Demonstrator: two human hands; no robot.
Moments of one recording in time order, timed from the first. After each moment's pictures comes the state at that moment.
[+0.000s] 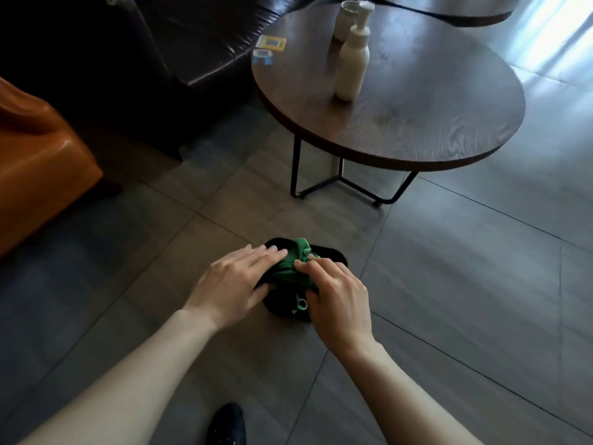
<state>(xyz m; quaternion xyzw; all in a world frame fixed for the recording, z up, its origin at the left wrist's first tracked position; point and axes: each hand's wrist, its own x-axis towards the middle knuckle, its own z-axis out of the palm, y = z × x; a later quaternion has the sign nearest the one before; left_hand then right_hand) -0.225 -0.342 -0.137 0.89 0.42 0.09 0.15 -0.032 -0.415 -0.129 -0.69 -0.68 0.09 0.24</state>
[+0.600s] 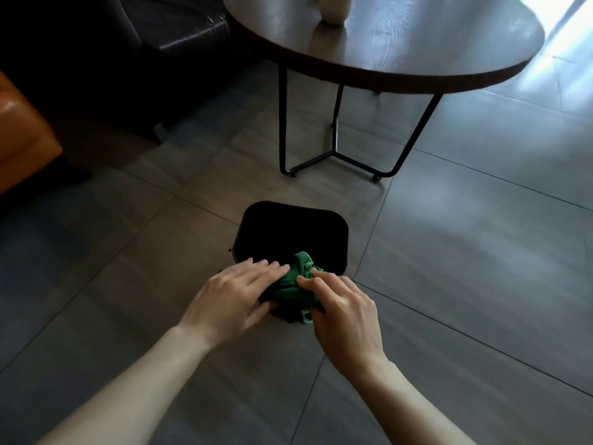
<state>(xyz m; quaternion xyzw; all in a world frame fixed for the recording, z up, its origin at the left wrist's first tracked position) -0.220 -0.401 -0.313 0.92 0.36 0.08 0.13 -0.014 -0.490 -0.305 -0.68 -0.69 0.07 0.24</state>
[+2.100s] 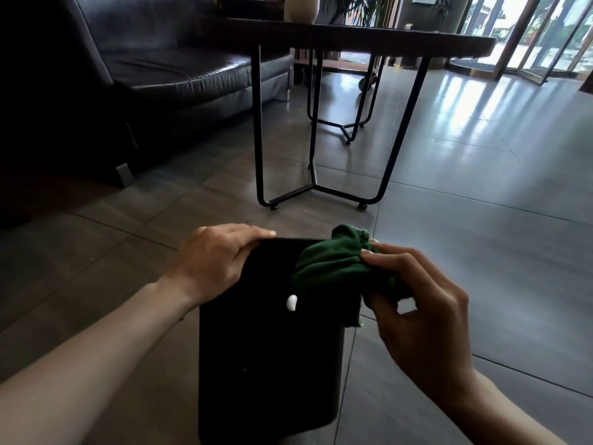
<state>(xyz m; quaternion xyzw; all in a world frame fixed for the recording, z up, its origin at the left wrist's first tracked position) -0.187 -0.325 -0.439 0.90 0.33 0.28 0.06 0.055 -0.498 -0.451 -0.57 -0.63 -0.11 0.51</state>
